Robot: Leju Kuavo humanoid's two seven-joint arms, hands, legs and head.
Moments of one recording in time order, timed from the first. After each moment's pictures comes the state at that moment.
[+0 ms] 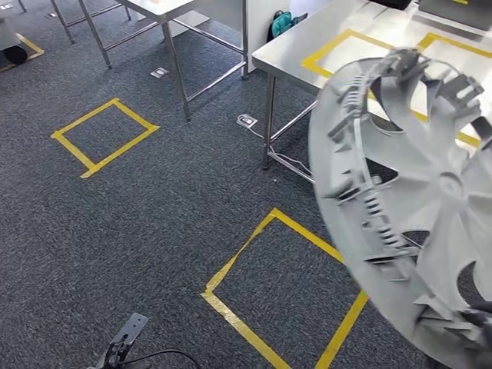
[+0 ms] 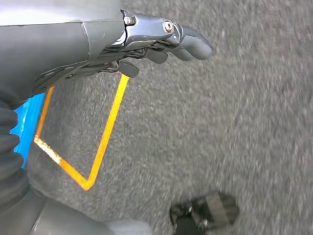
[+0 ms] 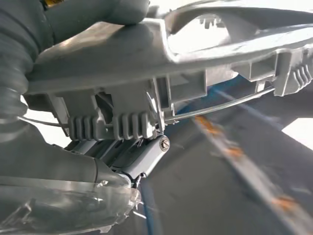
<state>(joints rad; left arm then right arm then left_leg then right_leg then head) -0.15 -0.16 0.69 -0.23 -1.03 0.18 -0.25 0.47 0.27 0.07 -2.36 1.57 -0.69 -0.58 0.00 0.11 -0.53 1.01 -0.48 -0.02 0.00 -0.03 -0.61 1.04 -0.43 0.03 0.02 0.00</state>
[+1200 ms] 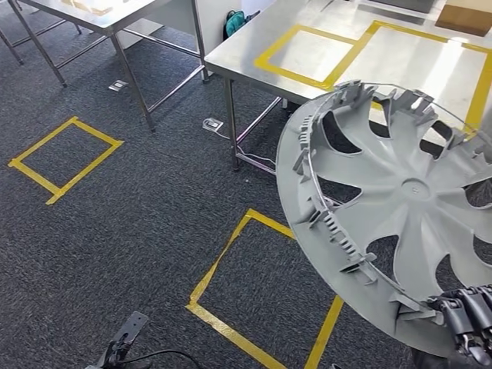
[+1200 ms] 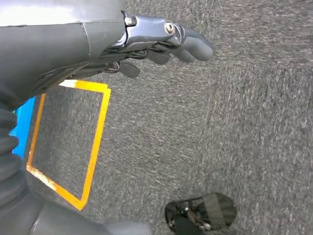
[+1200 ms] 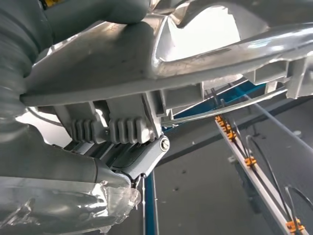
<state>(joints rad) -0.16 -0.15 0.70 -0.23 -1.04 0.17 -0.26 0.50 0.33 -0.01 -2.31 1.57 -0.69 -0.64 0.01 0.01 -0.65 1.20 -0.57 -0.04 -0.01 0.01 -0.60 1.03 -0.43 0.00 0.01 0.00</state>
